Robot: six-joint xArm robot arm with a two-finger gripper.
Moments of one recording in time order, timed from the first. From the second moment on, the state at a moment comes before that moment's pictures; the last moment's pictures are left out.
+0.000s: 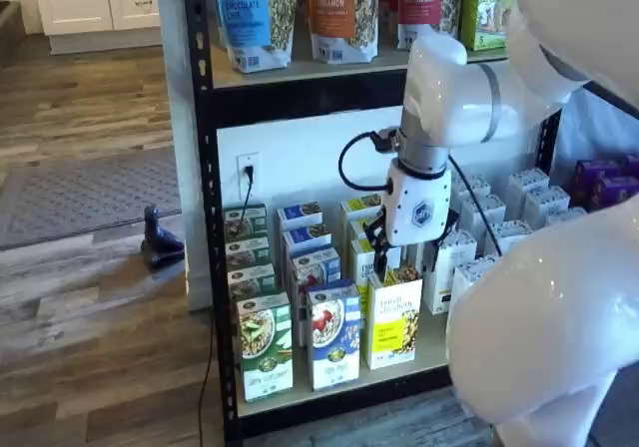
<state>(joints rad) 0.05 -0.57 -0.32 0.04 0.80 0.04</state>
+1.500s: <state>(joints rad) 0.13 0.00 -0.48 -0.13 0.35 0.26</state>
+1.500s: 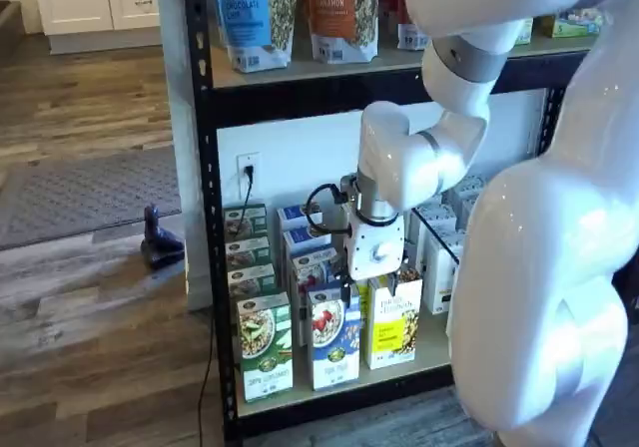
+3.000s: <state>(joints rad) 0.08 0.45 -0.82 -0.10 0.25 0.18</state>
